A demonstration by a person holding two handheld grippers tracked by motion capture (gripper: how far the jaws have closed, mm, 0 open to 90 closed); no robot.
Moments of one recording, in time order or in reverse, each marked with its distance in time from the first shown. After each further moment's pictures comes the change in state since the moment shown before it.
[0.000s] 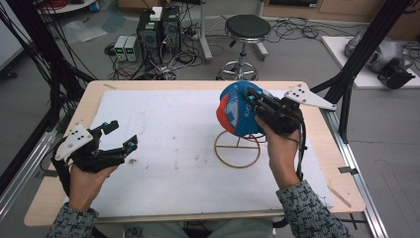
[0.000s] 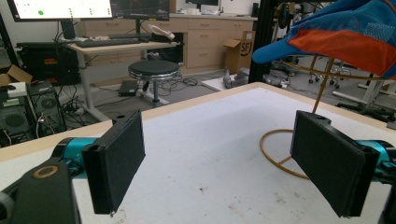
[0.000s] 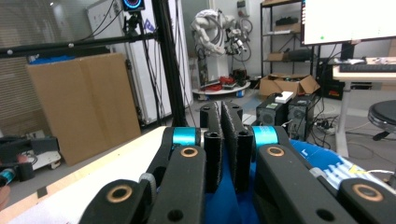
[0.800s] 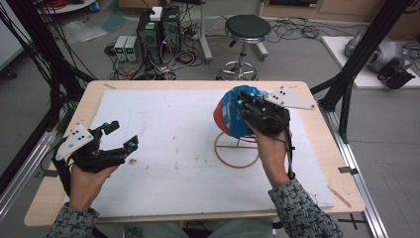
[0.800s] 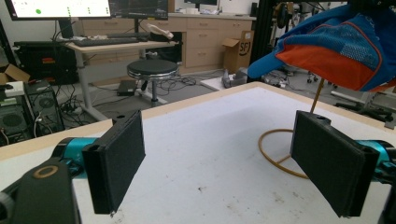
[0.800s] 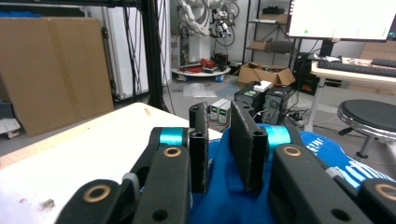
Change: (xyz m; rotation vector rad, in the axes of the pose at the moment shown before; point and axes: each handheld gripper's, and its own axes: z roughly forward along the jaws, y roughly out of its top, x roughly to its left) left arm -0.001 -0.001 0.001 0.001 -0.006 -0.003; right arm 0.011 -0.011 0.019 0.080 -0.090 -0.135
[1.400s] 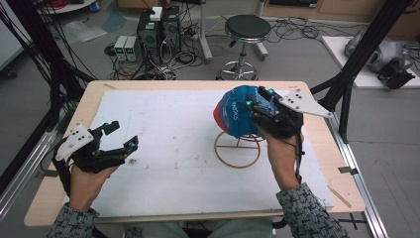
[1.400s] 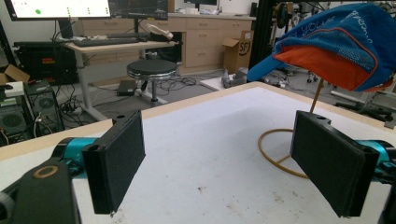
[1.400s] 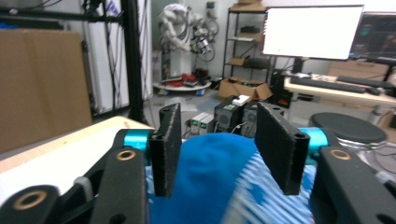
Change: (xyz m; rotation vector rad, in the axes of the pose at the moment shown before) left arm 0.000 -0.001 0.000 0.002 0.000 0.001; right arm -0.011 0.004 -0.030 -0.084 -0.092 -0.012
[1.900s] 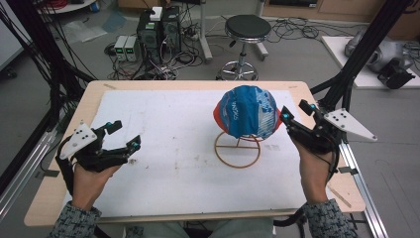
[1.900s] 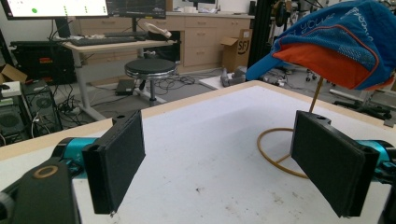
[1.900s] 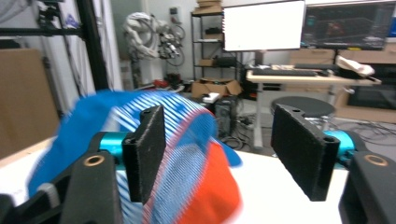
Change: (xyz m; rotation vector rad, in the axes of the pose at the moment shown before) left arm -0.002 -0.001 0.006 0.005 -0.007 0.004; right arm -0.053 -0.033 -0.063 -0.009 -0.140 0.086
